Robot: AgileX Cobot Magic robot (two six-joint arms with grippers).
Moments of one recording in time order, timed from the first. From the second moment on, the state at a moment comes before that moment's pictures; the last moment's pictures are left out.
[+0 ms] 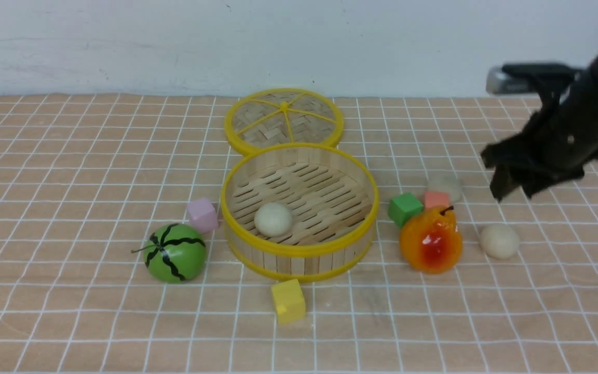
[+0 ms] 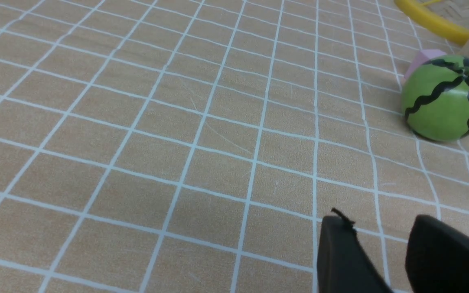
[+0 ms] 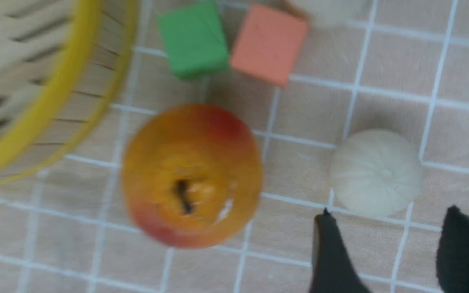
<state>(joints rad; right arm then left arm) 0.08 1.83 -1.49 0.18 0.92 -0.14 0.00 -0.01 0.03 0.14 0.38 -0.39</state>
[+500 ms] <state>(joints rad) 0.07 1.99 -1.43 0.11 0.74 -0.14 0.00 -0.01 0.03 0.14 0.38 -0.39</state>
